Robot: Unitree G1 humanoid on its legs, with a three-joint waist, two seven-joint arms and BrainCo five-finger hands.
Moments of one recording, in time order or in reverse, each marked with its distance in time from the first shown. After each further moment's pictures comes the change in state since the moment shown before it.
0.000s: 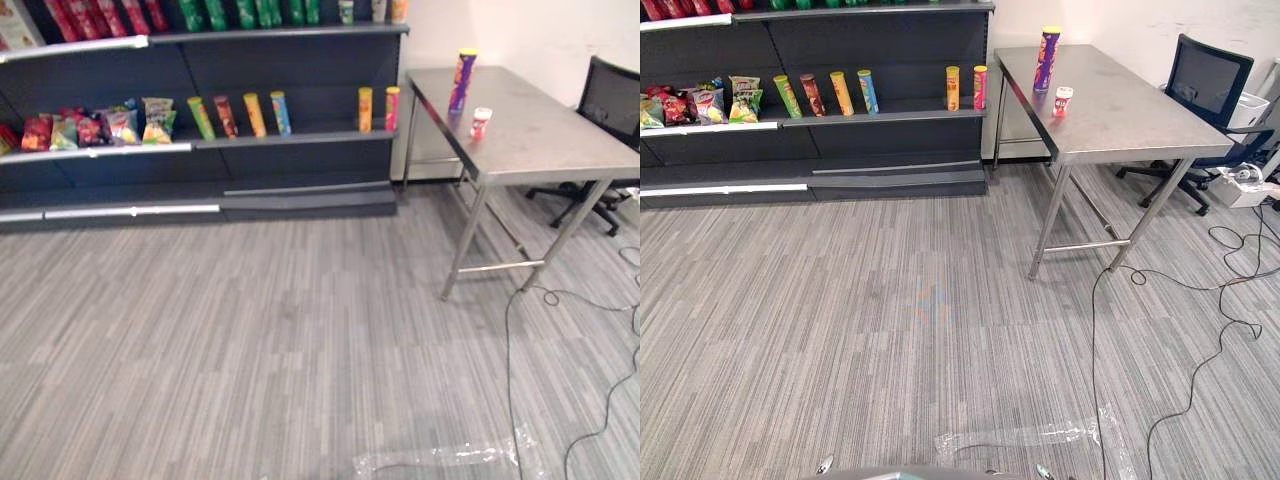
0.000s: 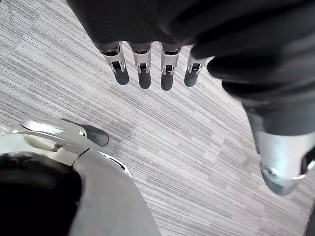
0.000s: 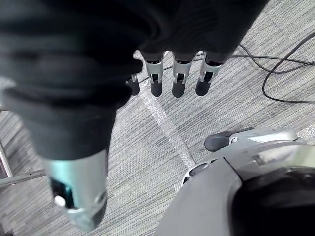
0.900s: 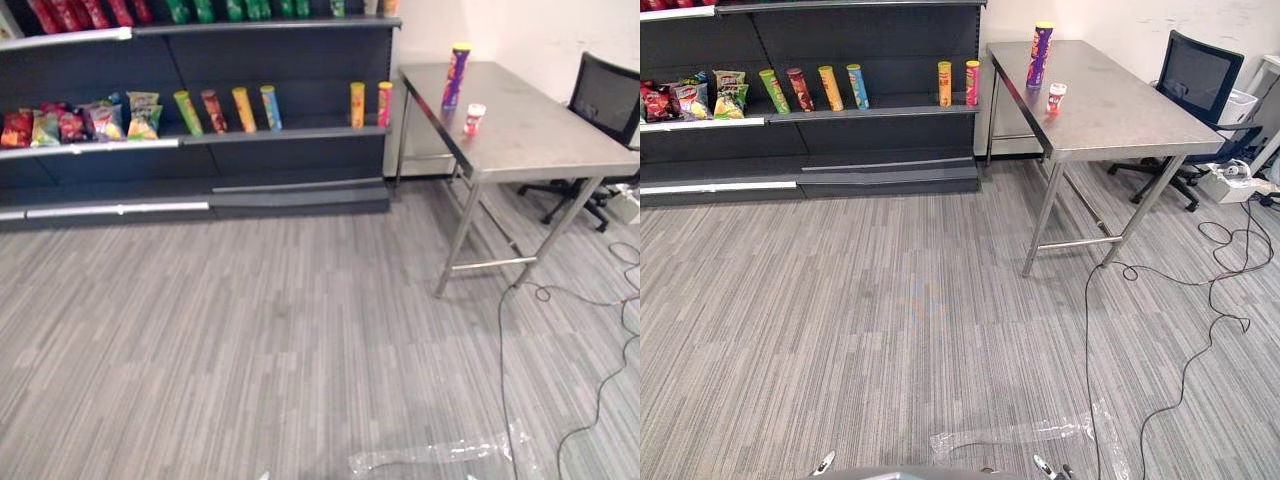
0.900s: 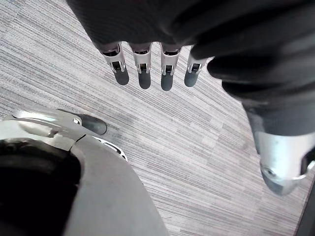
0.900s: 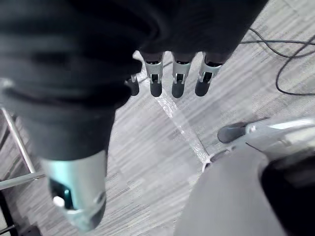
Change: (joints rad) left arm -0.005 0.013 -0.012 0.000 -0.002 0.005 -0.054; right arm -0.008 0.014 0.008 0.003 -0.017 -0.125 0.009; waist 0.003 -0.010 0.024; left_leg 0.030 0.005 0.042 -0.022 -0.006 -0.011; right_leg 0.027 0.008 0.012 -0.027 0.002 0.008
